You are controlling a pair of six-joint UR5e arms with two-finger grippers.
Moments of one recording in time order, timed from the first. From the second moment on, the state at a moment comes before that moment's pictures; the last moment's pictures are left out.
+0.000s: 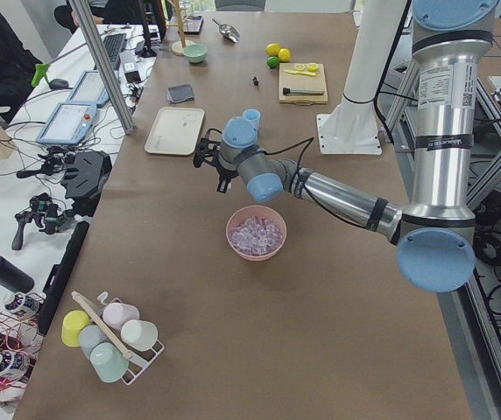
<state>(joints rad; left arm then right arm) -1.09 -1.62 -1.91 -2.16 -2.29 -0.85 1.60 -1.64 1.93 -1.77 2.45 -0.07</state>
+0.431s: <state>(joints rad) -0.81 -1.96 -1.87 -2.14 -2.01 -1.29 1.60 -1.63 1.93 -1.77 2.45 -0.07</state>
